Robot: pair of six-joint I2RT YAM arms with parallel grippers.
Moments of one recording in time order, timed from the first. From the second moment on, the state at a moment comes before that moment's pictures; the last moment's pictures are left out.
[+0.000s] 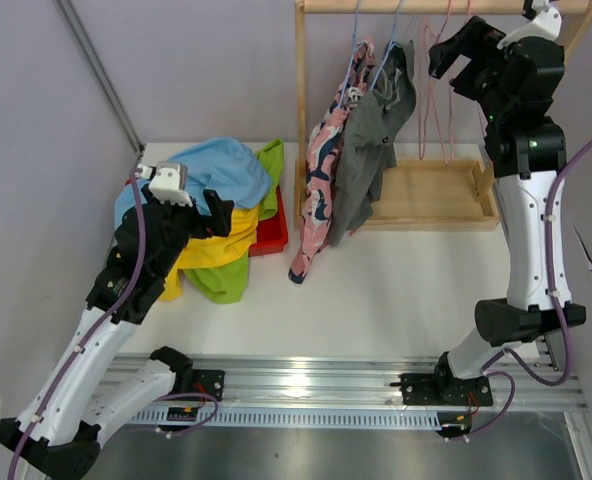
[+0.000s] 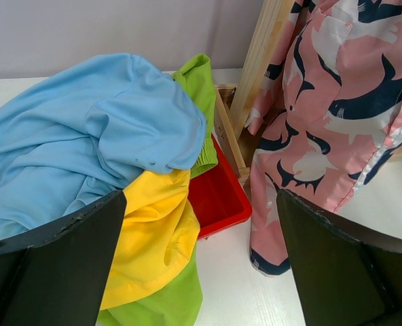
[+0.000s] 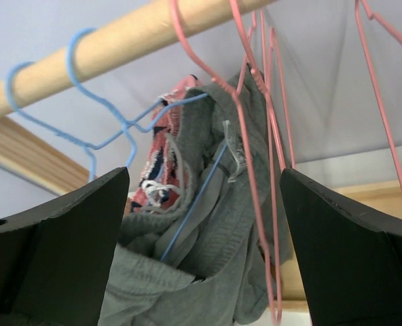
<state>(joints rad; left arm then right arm) -0.44 0.79 1.02 -0.37 -0.18 -0.18 0.13 1.64 2.24 -0.58 0.05 0.43</state>
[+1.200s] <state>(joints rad) -0.45 0.70 0.87 -0.37 -0.10 -0.19 0.29 1.87 2.32 -0.51 -0.04 0.53</state>
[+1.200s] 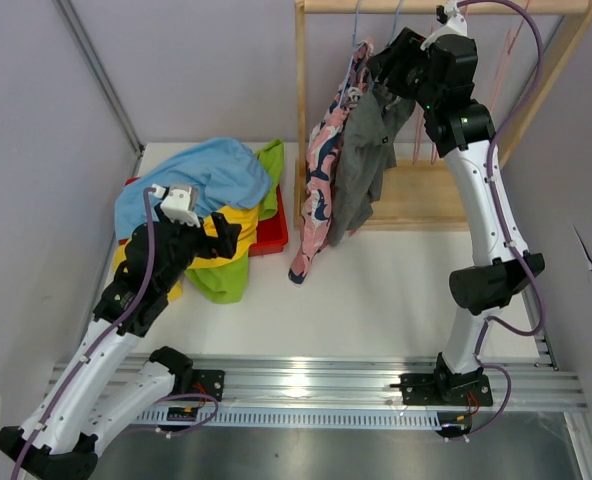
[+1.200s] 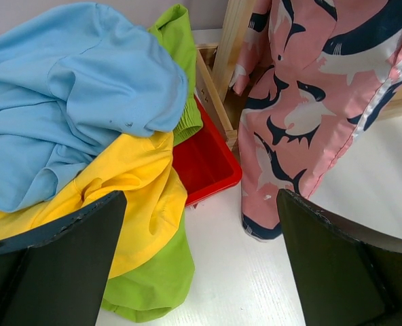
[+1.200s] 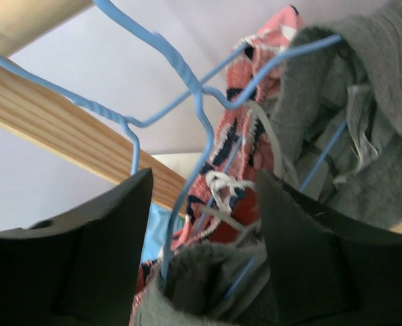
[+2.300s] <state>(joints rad) -0.79 0.83 1.12 -0.36 0.00 -0.15 0.29 1.78 2.43 -0.60 0.00 0.49</state>
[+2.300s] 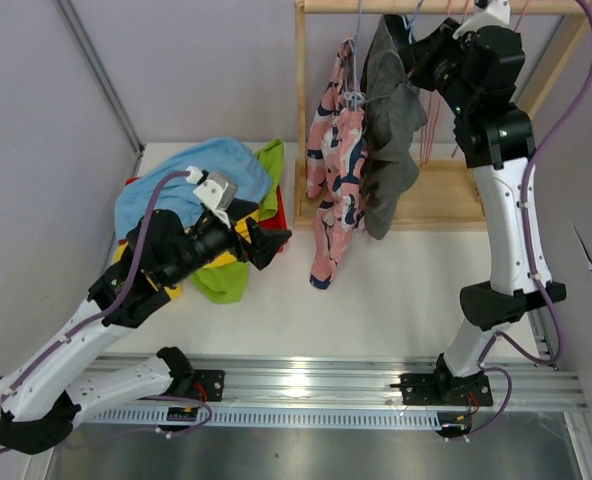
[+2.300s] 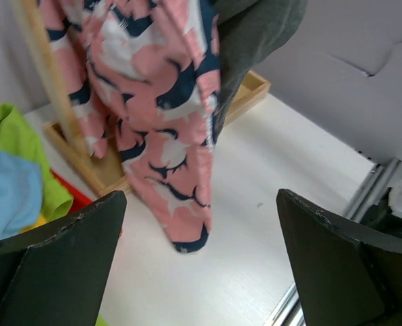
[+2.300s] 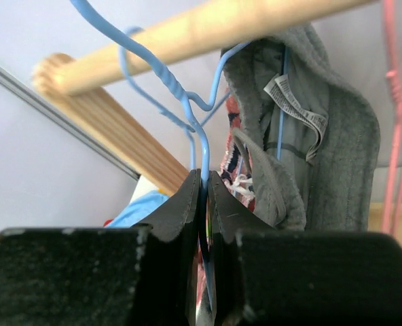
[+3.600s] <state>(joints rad) -1.50 1.70 1.71 0.05 -0.53 0.11 0.36 1.13 1.89 -0.63 0.03 0.62</state>
